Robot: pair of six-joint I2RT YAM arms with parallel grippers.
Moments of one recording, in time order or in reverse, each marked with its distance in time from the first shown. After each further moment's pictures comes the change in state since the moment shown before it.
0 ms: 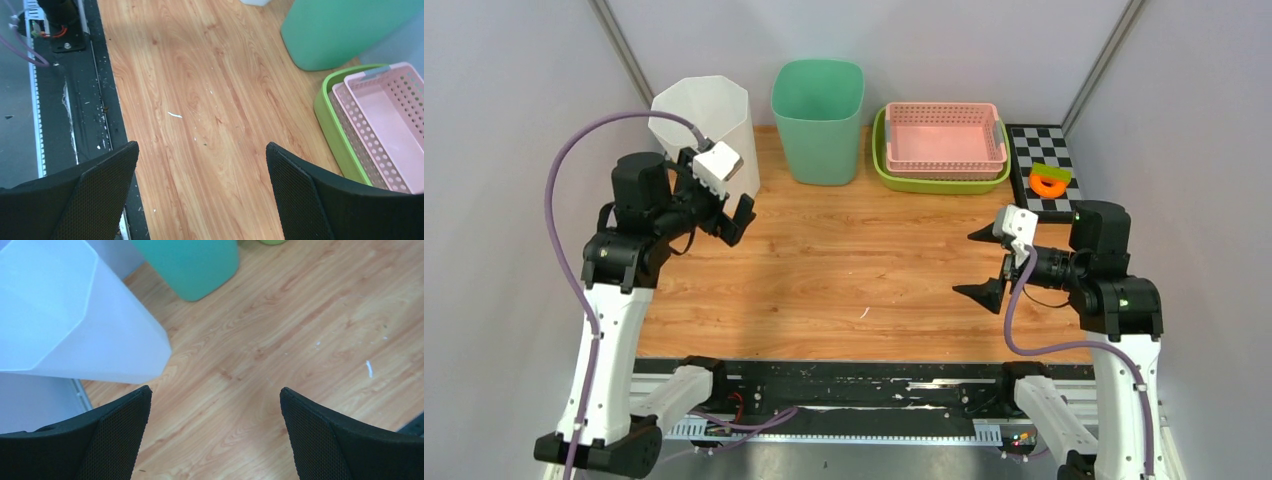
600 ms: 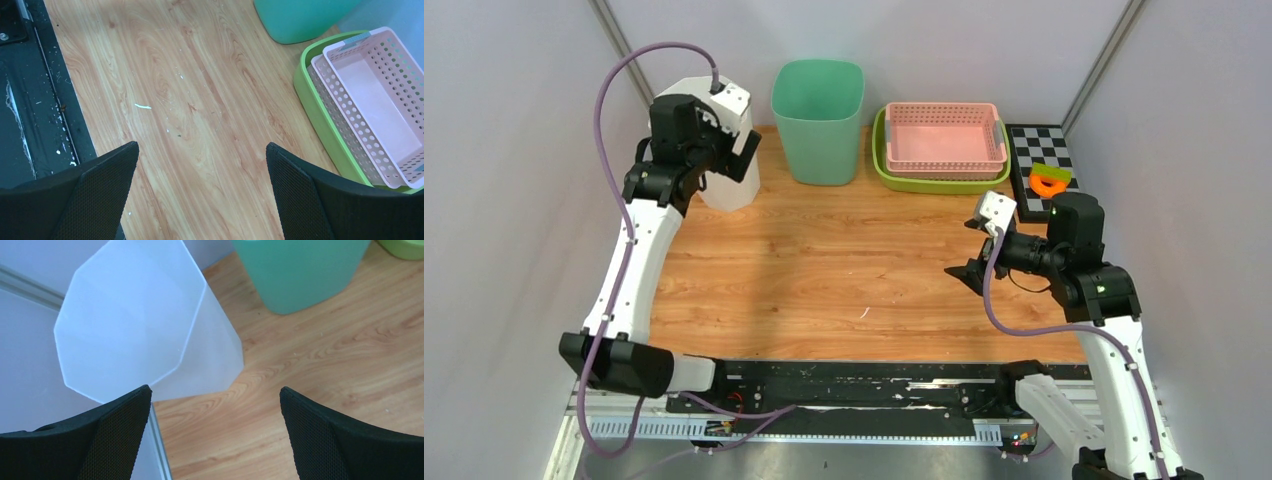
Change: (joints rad) left arm 0.001 0.373 0.162 0.231 -0.328 0.005; right arm 0.130 0.017 -0.129 0.270 0.261 0.160
